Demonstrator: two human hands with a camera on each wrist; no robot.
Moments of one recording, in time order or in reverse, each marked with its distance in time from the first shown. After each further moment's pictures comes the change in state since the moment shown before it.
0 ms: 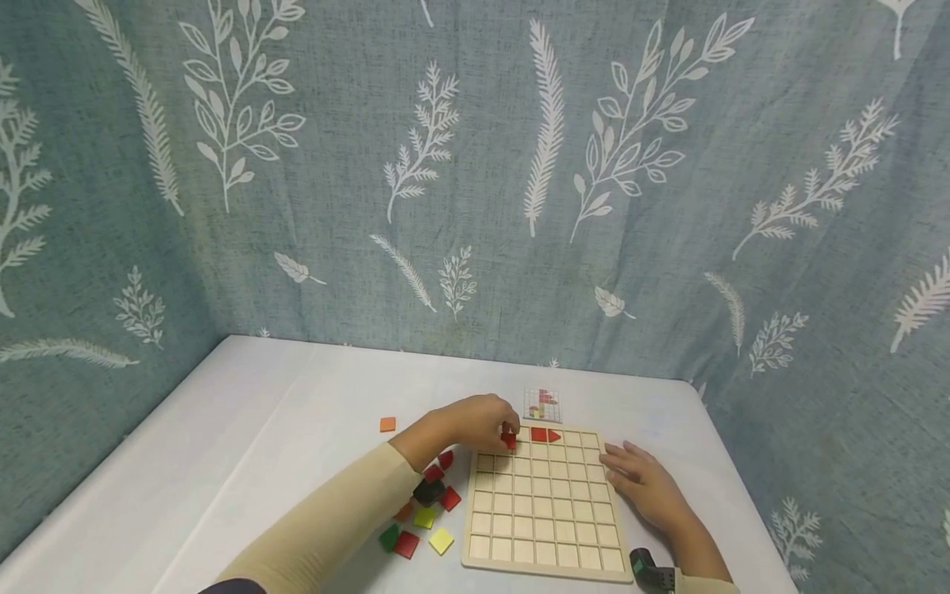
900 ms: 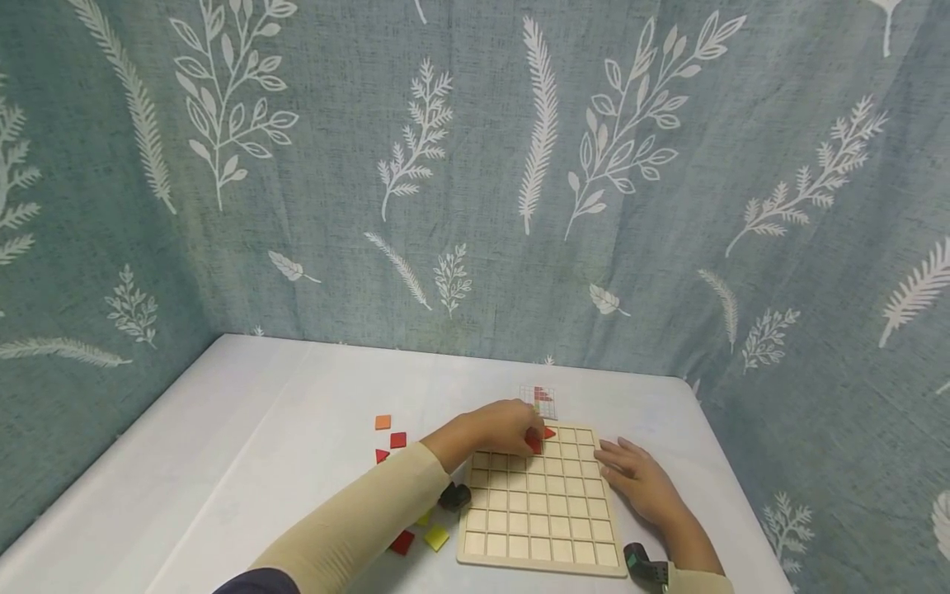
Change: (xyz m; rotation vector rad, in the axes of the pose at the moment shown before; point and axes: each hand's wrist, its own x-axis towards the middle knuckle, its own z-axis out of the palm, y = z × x) left_hand 0.035 0.029 0.013 -0.035 -0.026 0.011; right_hand 0.000 -0.002 -0.001 -0.001 -0.003 0.012
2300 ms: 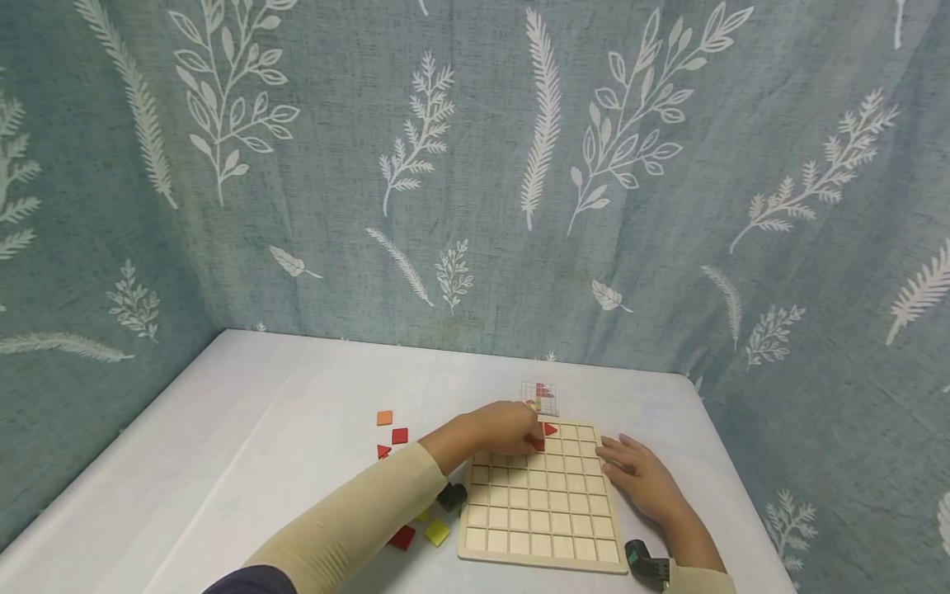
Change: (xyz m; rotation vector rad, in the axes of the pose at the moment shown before) left_hand -0.003 0.005 0.003 0.195 -0.037 0.043; right_hand 0.001 0.002 0.000 0.023 -0.007 -0.006
